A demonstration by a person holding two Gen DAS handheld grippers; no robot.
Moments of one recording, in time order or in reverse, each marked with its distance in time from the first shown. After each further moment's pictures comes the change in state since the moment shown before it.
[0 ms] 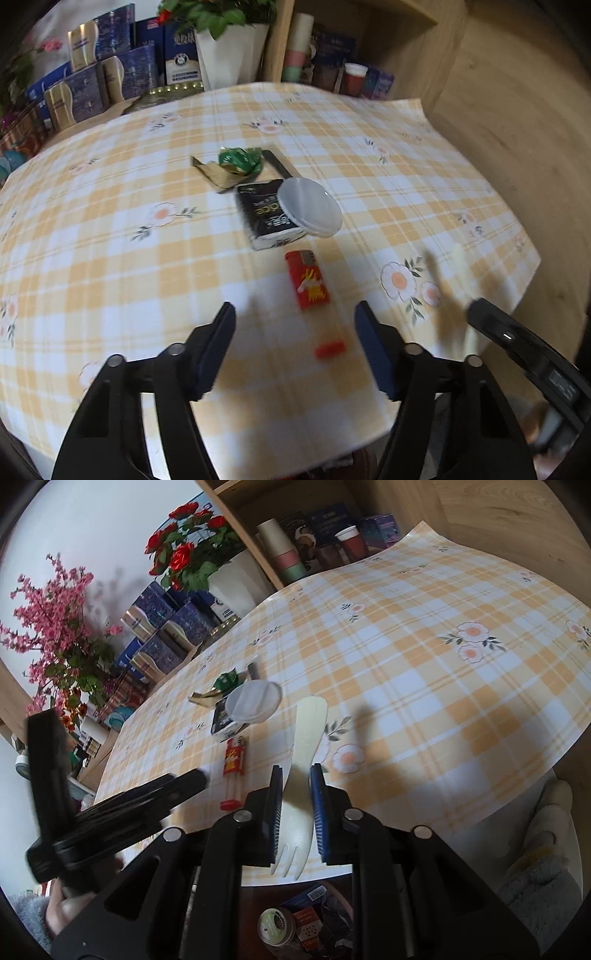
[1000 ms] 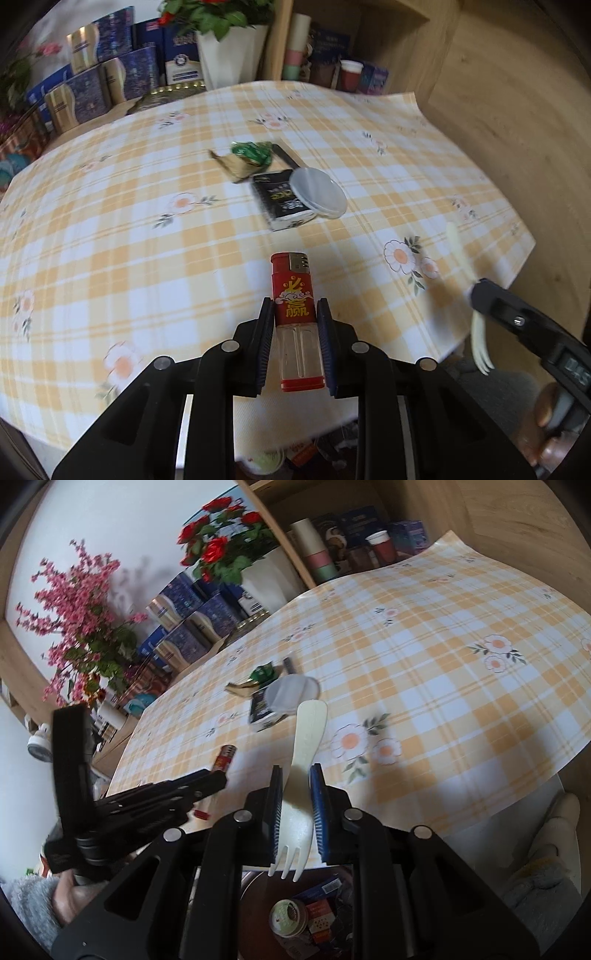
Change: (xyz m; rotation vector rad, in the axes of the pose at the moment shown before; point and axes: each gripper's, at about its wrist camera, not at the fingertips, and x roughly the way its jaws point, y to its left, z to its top) left arm -0.042 0.021 -0.022 0.025 -0.006 -0.023; right arm -0.014 0.039 -0.013 -0.092 0.025 0.066
